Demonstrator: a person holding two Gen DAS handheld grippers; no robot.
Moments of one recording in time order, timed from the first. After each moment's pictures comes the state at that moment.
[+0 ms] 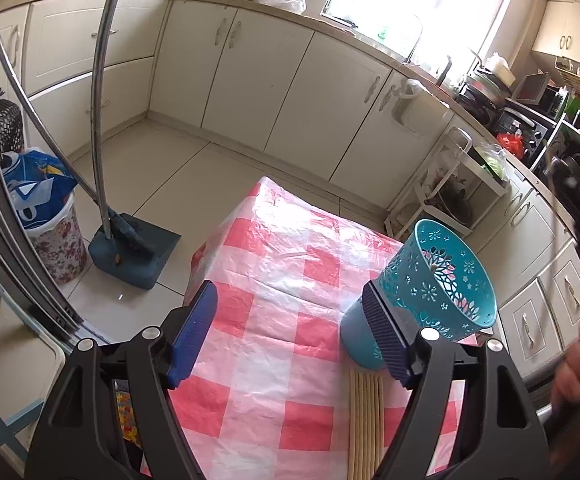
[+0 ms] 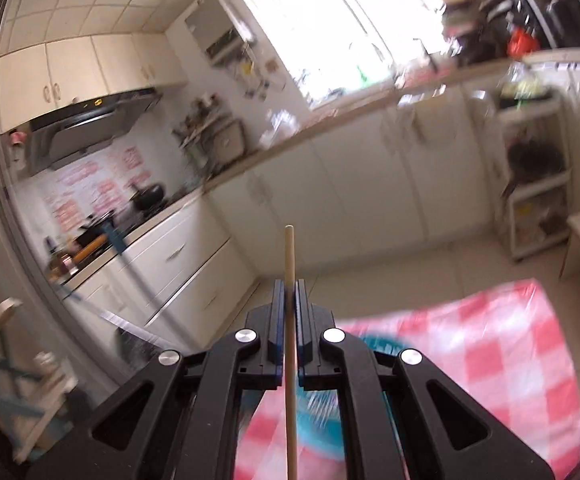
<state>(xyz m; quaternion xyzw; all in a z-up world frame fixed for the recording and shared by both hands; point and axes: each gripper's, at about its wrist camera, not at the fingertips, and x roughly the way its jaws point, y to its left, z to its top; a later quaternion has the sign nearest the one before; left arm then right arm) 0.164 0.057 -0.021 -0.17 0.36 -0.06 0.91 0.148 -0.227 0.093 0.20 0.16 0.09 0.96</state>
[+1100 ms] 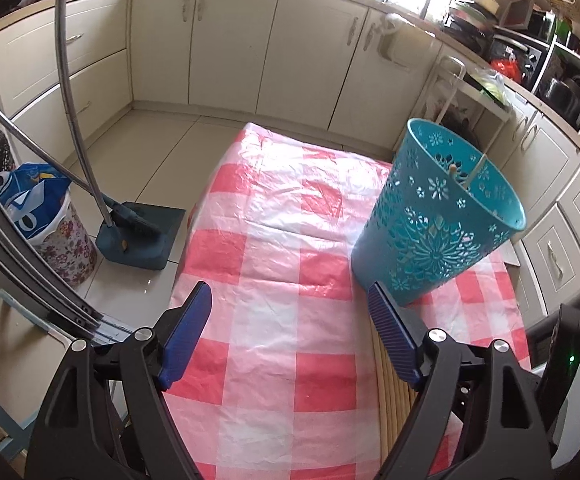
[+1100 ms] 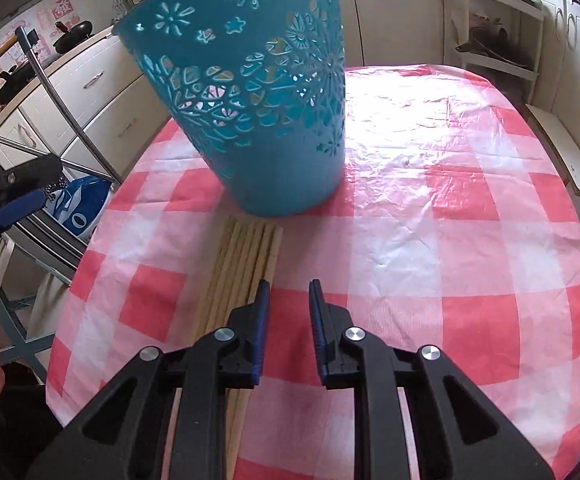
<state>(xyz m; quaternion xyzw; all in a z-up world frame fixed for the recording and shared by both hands) 0.156 0.014 -0.057 -0.07 0.43 -0.08 0.90 0.086 -0.198 -0.109 0.10 0.47 0.07 0.88</state>
